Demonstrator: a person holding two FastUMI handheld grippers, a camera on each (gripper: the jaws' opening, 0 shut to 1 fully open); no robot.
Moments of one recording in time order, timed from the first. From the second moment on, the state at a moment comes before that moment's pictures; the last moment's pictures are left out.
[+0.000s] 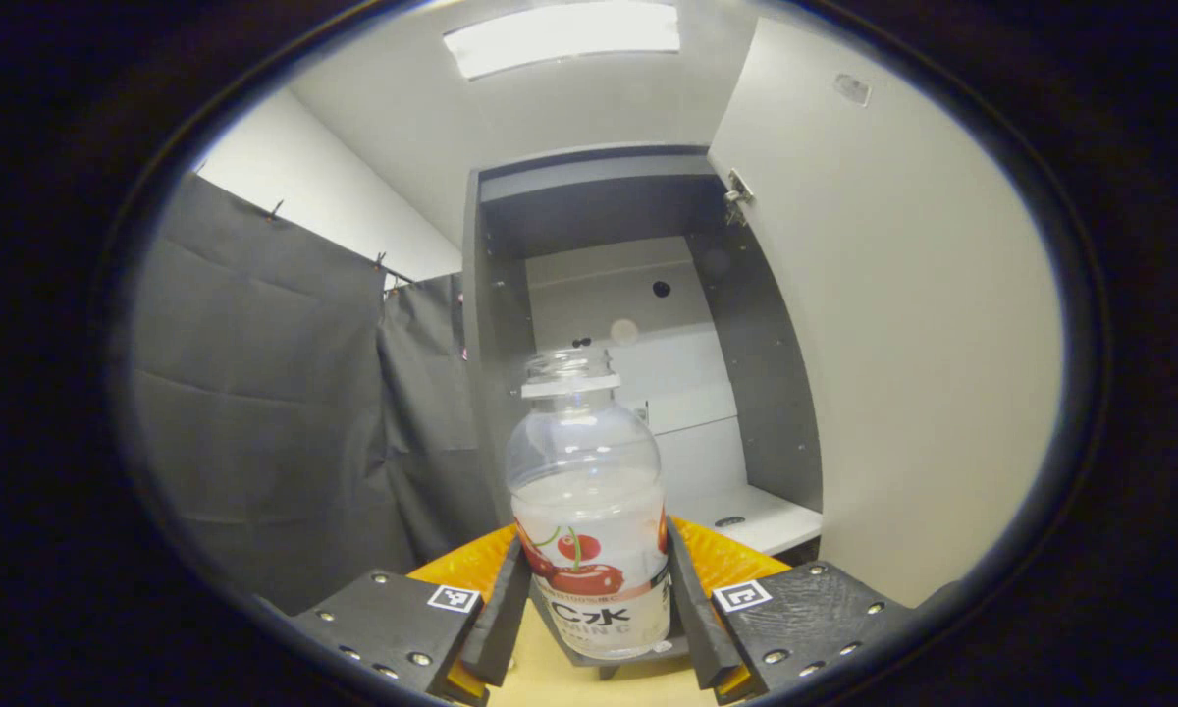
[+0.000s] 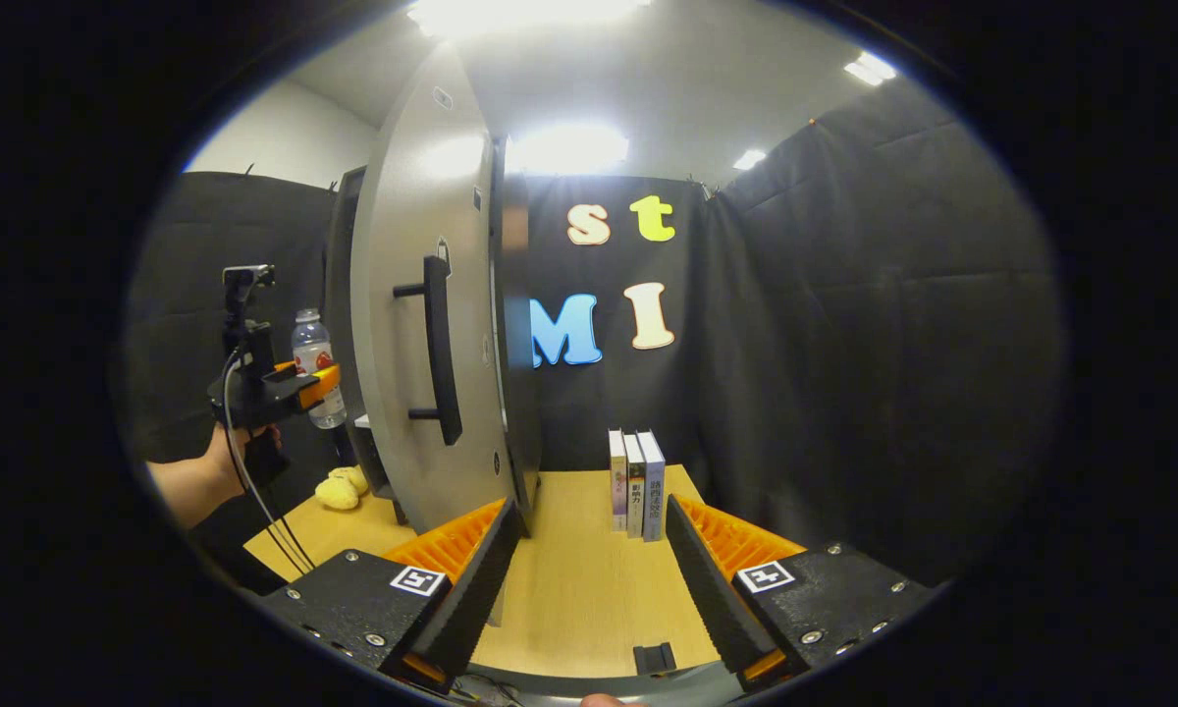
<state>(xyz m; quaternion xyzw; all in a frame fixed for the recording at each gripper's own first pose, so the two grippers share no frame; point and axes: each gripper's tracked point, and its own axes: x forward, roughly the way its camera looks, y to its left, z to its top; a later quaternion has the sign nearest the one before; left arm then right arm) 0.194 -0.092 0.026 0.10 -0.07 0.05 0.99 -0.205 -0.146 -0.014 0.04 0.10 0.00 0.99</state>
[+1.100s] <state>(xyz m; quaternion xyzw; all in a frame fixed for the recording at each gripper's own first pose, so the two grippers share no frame) 0.211 -0.075 0.011 0.07 0.01 0.16 0.99 -0.199 -0.105 -0.194 -0.03 0.23 -0.02 0.97</state>
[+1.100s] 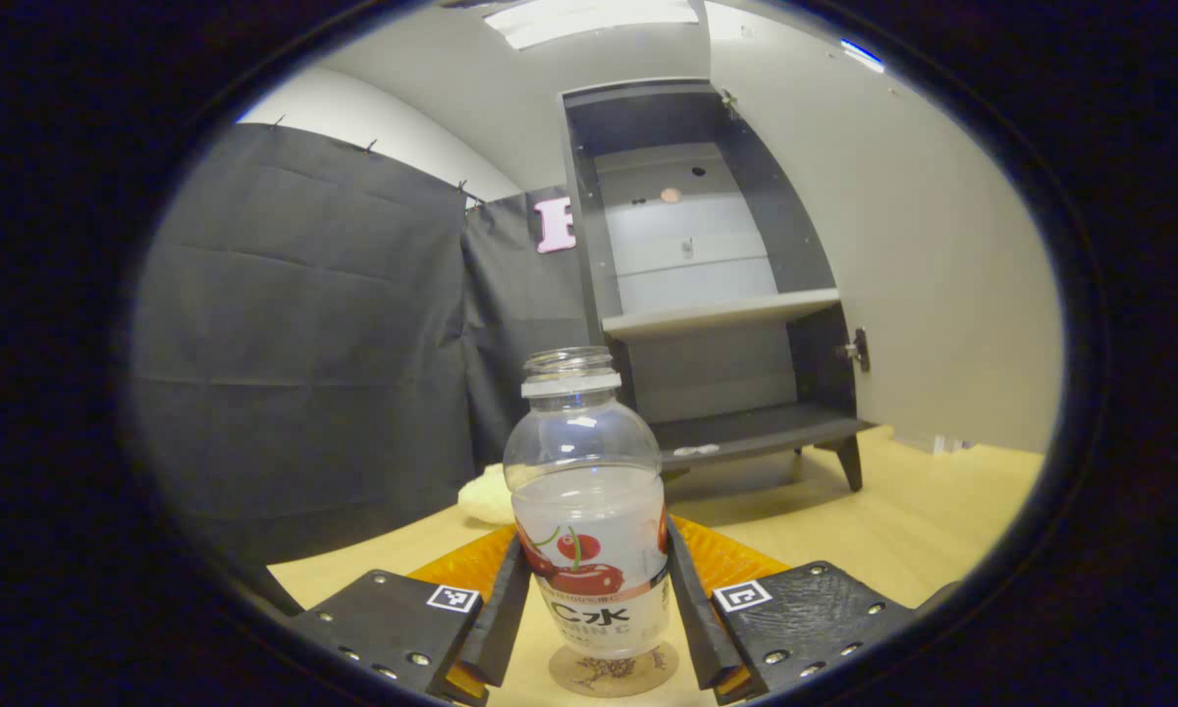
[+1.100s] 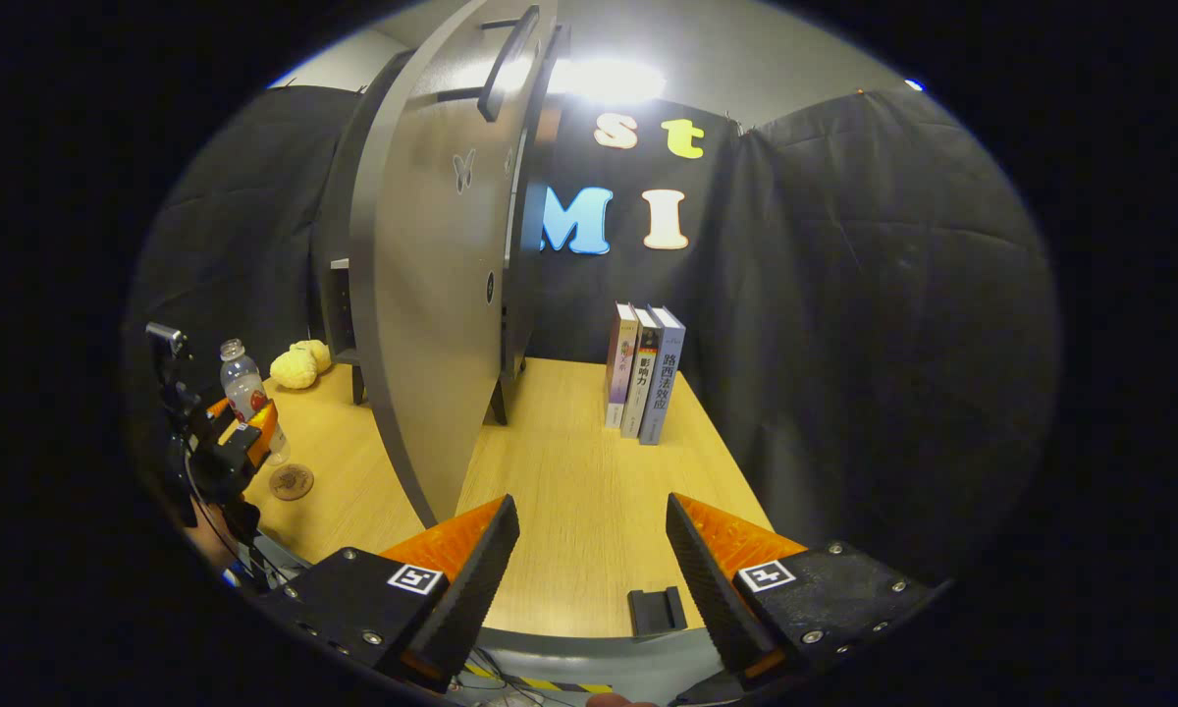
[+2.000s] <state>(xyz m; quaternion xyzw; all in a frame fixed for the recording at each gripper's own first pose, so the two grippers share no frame) 0.209 -0.067 0.044 0.02 -0.03 0.18 0.98 -0.196 -0.063 -0.222 -0.03 0.28 0.05 0.96</state>
